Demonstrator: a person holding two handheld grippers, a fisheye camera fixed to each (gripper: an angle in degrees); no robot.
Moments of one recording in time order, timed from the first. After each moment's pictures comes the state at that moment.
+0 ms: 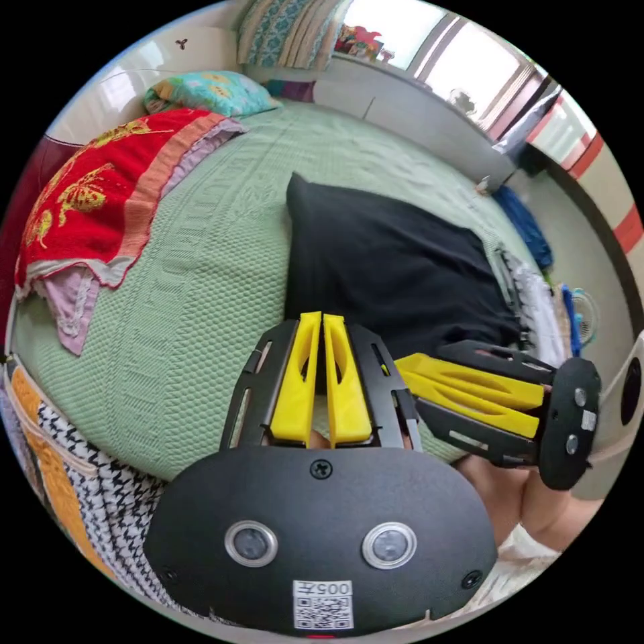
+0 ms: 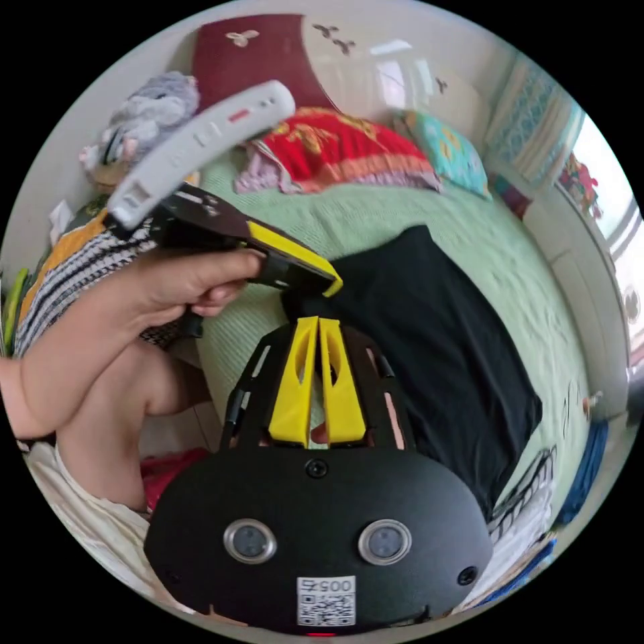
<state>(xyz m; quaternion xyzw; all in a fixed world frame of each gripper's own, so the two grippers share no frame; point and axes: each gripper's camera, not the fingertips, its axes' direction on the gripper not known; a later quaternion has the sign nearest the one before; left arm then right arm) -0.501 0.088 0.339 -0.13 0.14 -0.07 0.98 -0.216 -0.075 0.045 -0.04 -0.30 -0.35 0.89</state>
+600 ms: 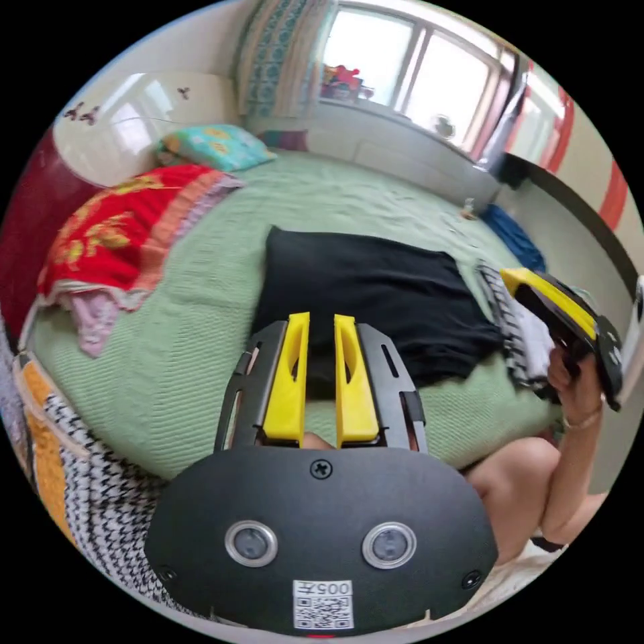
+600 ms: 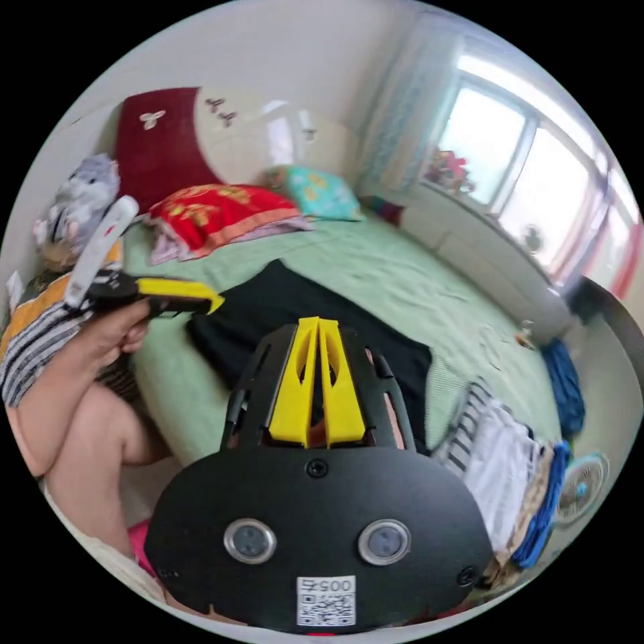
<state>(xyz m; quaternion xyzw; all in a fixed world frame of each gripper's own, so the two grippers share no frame) -0.335 0.064 0.268 0.00 0.26 -0.04 0.96 -0.008 -0.079 0.037 0.14 -0.17 -0.13 0.97</state>
